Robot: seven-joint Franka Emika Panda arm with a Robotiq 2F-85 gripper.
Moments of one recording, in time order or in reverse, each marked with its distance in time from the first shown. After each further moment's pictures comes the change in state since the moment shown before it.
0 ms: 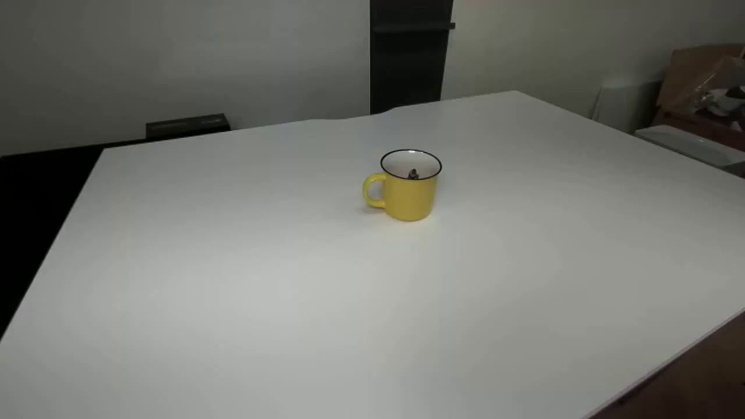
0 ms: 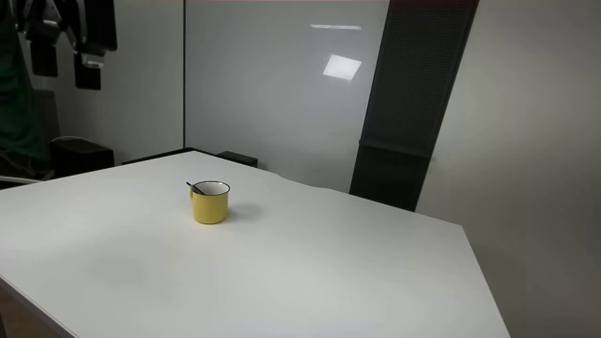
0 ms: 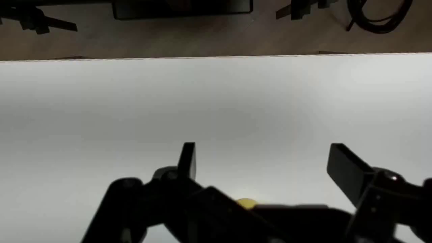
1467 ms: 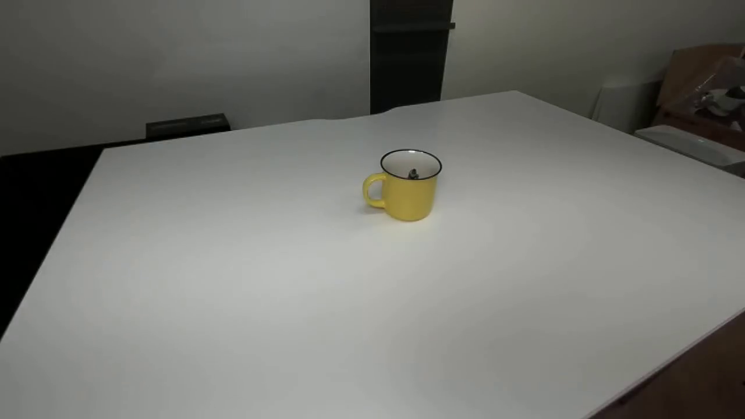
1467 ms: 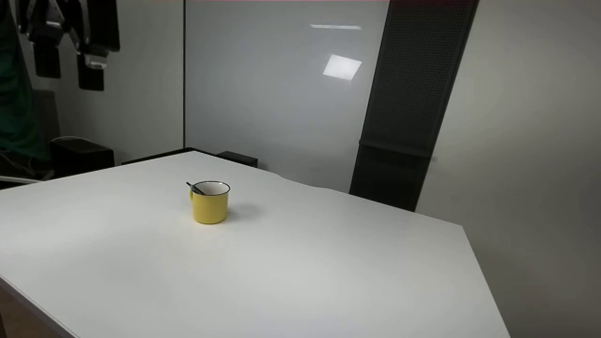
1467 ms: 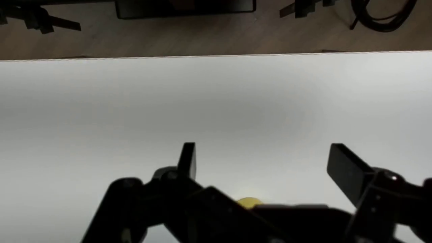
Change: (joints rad) arm -0.009 0.005 0.000 0.001 -0.011 0.005 0.000
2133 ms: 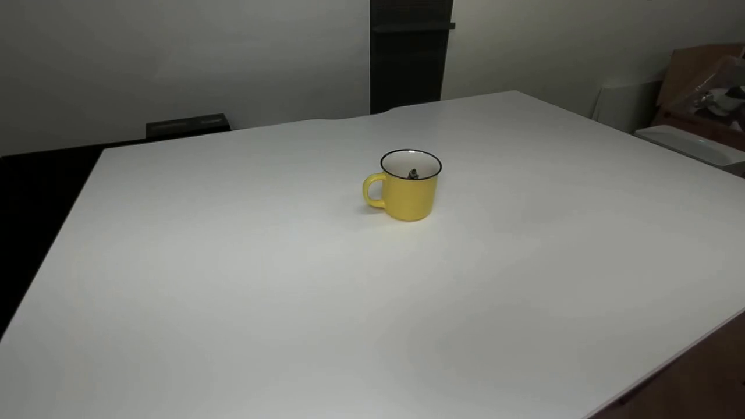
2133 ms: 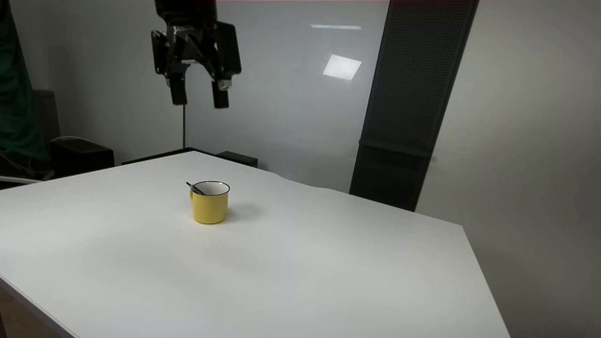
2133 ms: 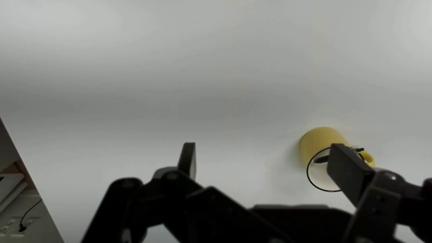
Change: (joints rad) arm -0.183 0.322 0.001 0.169 -0.213 0.263 0.028
